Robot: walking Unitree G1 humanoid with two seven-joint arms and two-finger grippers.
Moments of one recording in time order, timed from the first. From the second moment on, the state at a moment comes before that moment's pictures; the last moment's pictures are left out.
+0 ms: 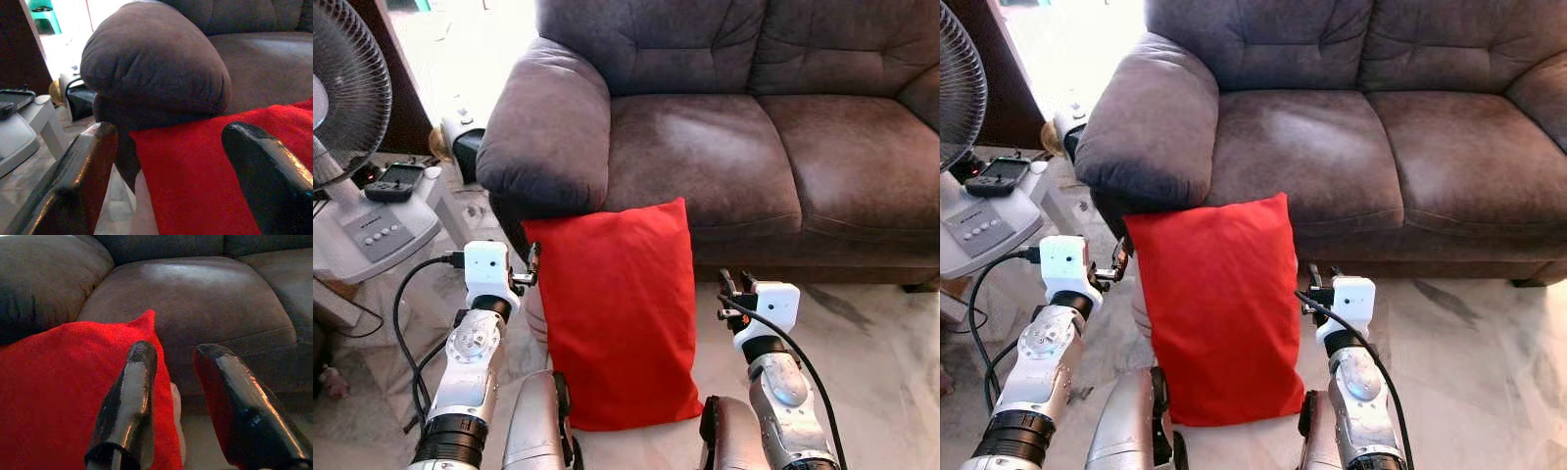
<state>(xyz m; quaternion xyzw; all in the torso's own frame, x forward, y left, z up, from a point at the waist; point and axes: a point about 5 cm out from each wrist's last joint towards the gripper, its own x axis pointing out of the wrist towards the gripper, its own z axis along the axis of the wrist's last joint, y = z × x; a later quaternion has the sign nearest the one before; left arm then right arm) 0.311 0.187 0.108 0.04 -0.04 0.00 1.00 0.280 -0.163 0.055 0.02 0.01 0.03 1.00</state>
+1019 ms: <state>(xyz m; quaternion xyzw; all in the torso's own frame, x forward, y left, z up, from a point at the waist) 0.311 0.193 0.105 0.04 -0.03 0.01 1.00 0.279 -0.153 0.053 0.02 0.01 0.04 1.00</state>
